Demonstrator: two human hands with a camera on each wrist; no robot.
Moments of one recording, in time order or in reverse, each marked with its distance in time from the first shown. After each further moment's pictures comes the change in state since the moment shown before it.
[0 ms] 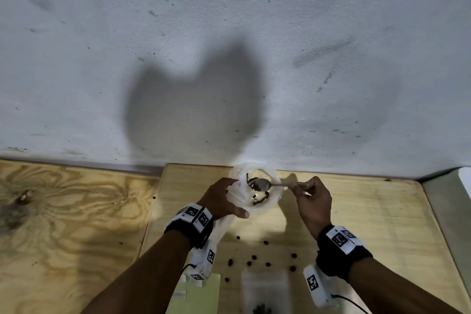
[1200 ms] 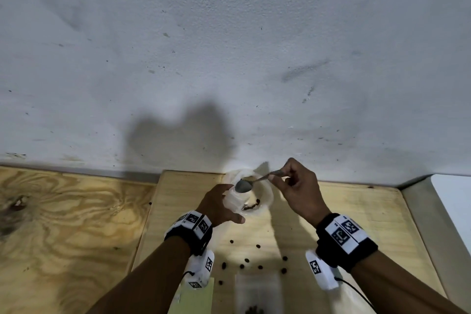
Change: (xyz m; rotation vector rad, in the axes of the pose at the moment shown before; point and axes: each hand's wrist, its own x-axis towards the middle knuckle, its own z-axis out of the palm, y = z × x) left_hand -0.021 0.012 0.008 -0.014 0.112 0.046; right_hand -0.010 -0.095 -0.018 -0.009 -0.352 -0.338
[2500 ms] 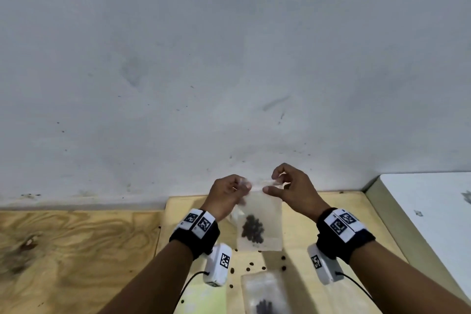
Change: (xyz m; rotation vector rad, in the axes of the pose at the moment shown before) left_hand -0.099 0.088 -0.049 -0.563 0.033 0.387; right_hand -0.061 -0.102 -0.016 -0.141 0.007 0.033
